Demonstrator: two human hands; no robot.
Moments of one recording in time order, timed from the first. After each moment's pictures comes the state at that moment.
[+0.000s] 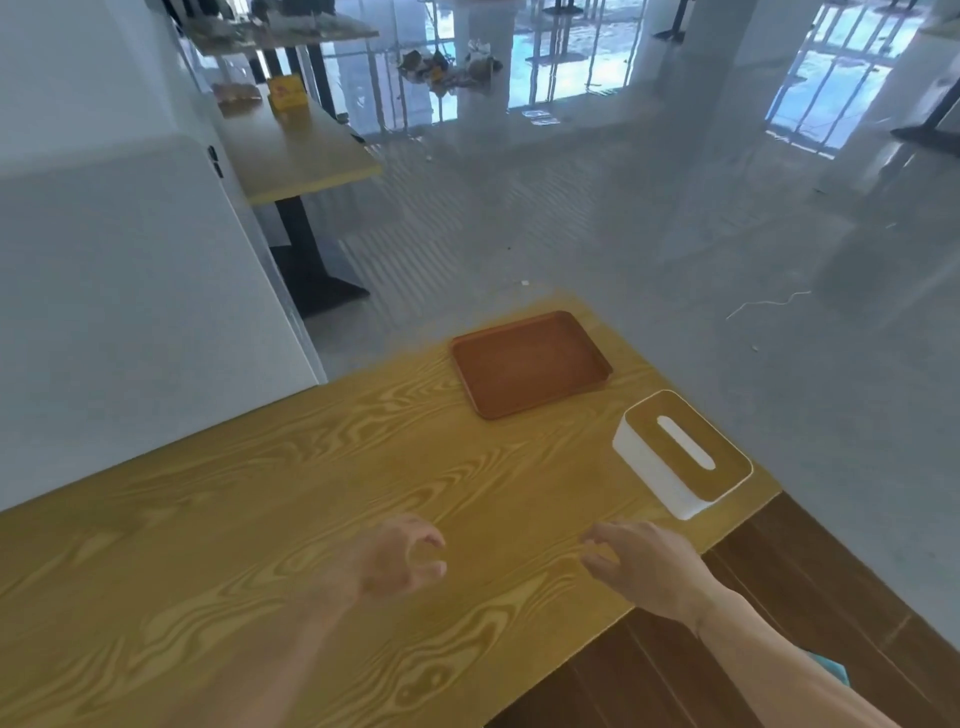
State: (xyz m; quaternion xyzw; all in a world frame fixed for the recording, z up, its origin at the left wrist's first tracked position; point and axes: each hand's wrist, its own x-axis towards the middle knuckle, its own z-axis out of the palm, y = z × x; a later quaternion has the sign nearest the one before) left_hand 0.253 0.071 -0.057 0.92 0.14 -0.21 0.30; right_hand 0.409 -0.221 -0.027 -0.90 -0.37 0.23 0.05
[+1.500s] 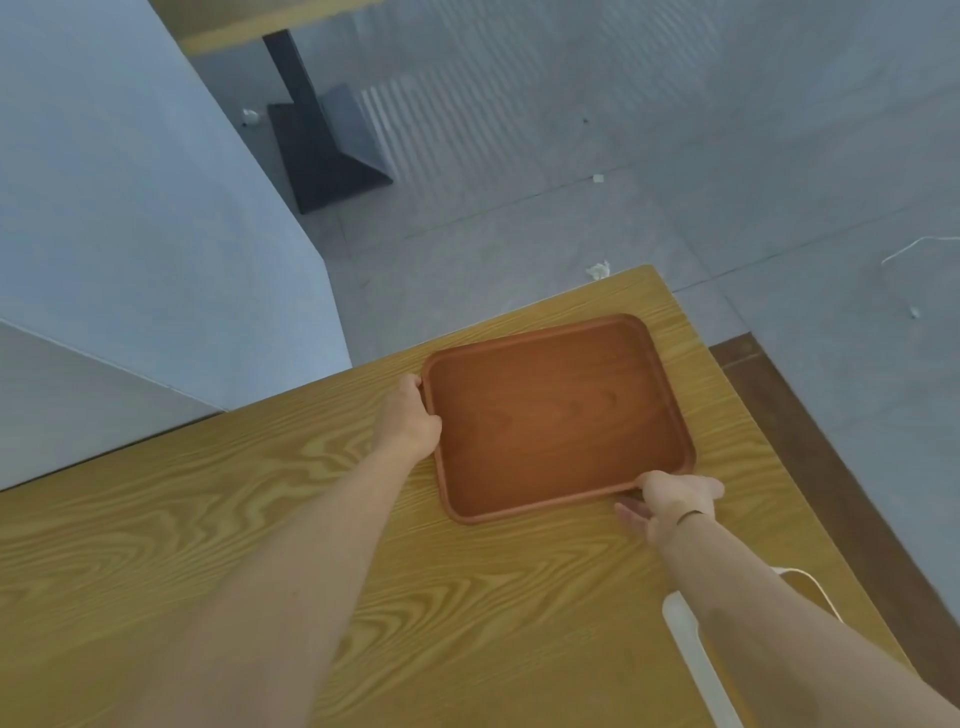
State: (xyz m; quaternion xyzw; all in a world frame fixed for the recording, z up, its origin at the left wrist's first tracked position) left_hand 0.611 0.193 -0.180 0.78 0.51 -0.07 0.36; right_hand 0.733 -0.062 -0.169 -0.74 0.38 0.30 0.47
